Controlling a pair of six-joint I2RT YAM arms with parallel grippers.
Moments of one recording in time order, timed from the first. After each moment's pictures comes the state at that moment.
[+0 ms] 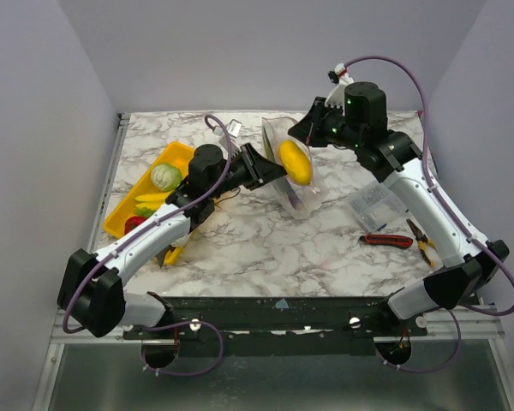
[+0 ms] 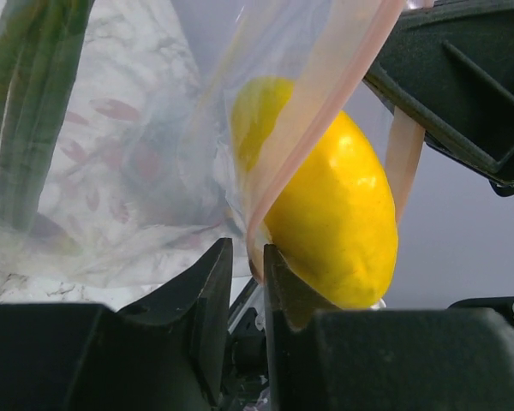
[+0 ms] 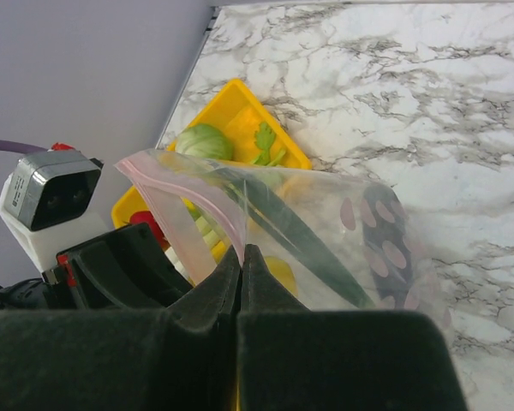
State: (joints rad) left arm -0.60 1.32 0.98 0.26 0.39 -1.02; right arm 0.53 1.49 1.68 -0.52 -0.18 0.48
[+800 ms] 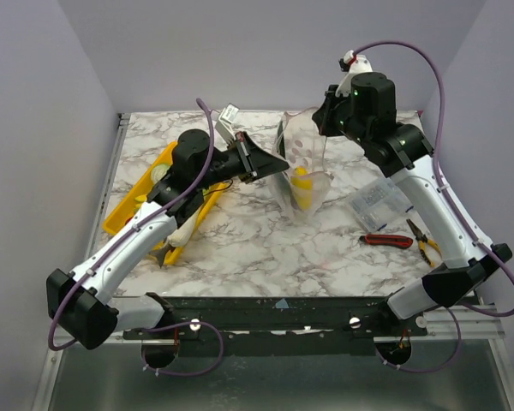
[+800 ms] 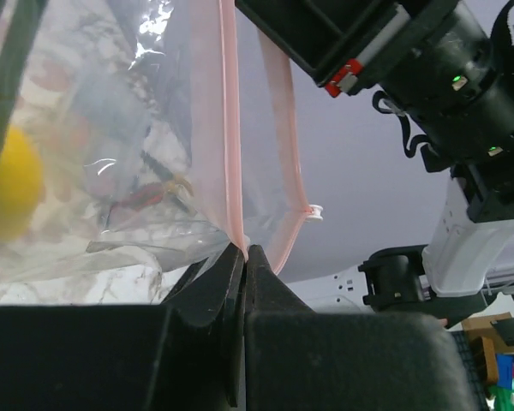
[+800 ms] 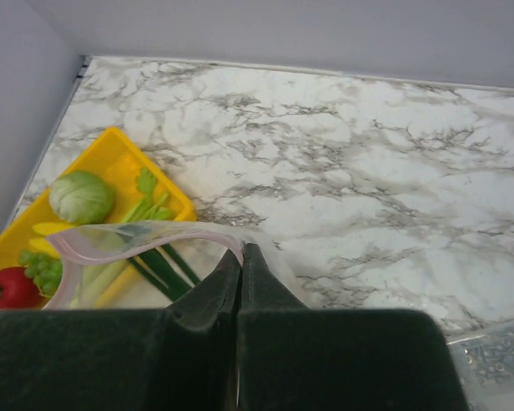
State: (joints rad) left arm -0.60 1.25 1.15 0.06 0.52 -1.05; right arm 0.53 1.51 1.83 -0.65 0.13 0.29
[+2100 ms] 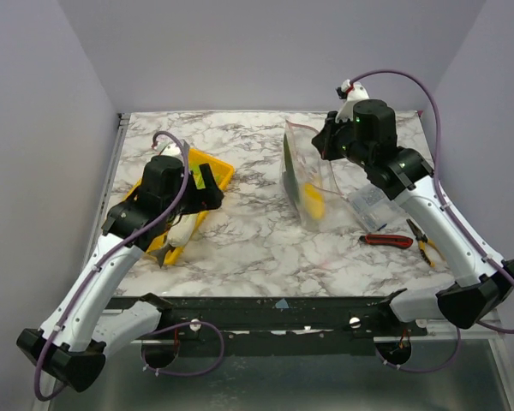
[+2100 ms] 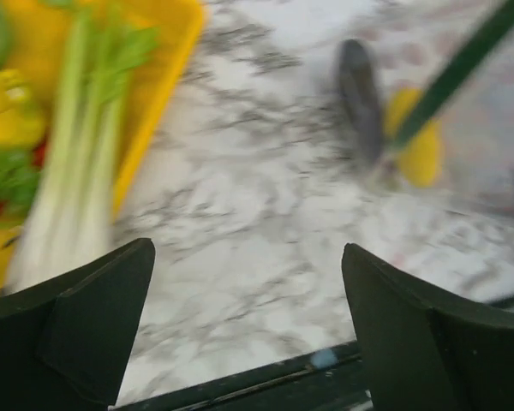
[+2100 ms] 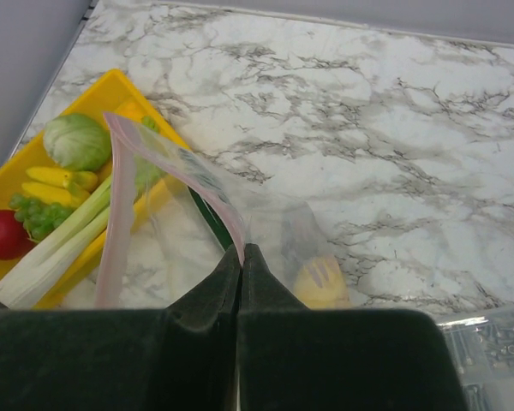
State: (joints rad) left arm -0.49 0.98 1.15 -0.72 0.03 -0.53; right arm 0.53 1.36 1.53 -0.54 0.07 0.25
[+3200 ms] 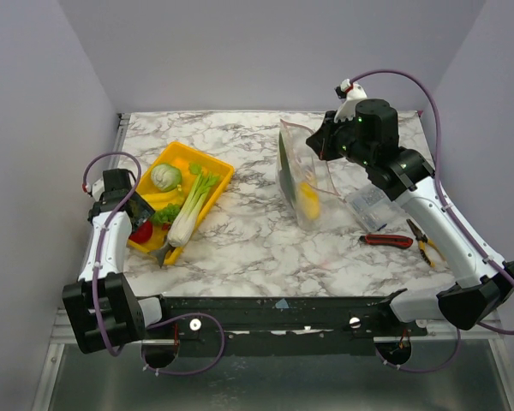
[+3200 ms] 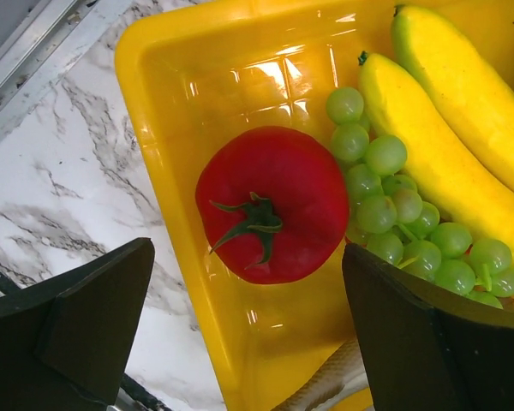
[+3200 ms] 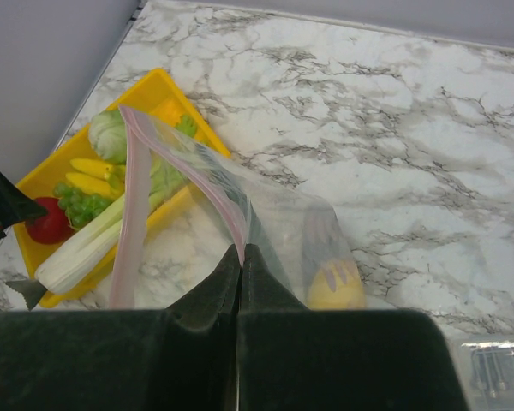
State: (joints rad) left arm 0.24 1.21 0.85 -0.69 -0.30 -0.57; right arm 0.53 1.35 1.52 -0.51 -0.05 0.26
